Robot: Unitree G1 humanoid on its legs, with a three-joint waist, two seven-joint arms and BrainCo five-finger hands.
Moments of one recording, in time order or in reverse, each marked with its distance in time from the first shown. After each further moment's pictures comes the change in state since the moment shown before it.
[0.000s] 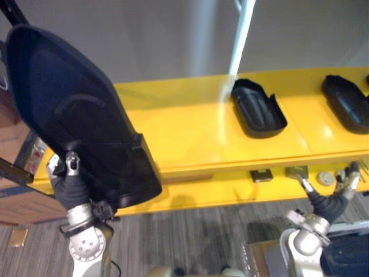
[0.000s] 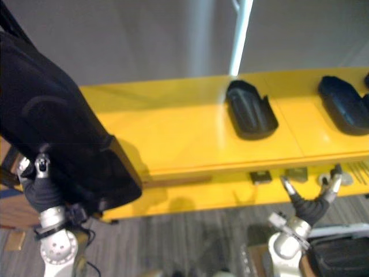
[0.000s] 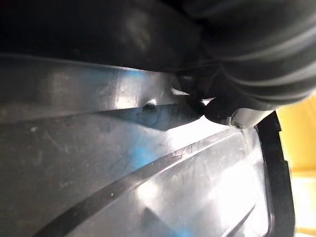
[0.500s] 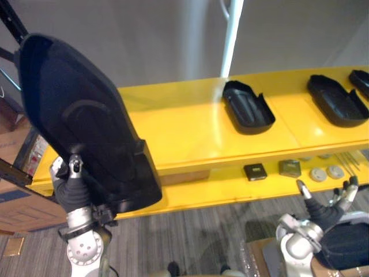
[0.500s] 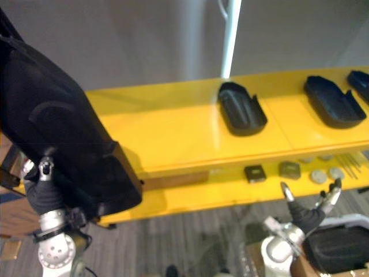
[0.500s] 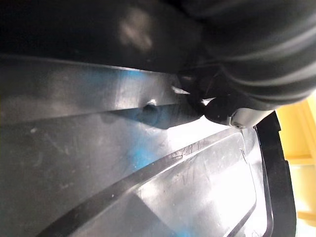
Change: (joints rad) left arm 0.010 -0.006 0.005 -0.007 -0.001 0.003 -0.066; right arm 0.032 0.041 0.031 0.036 0.000 0.015 -0.067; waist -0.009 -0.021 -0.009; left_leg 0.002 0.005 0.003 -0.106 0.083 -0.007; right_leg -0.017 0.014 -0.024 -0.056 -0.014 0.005
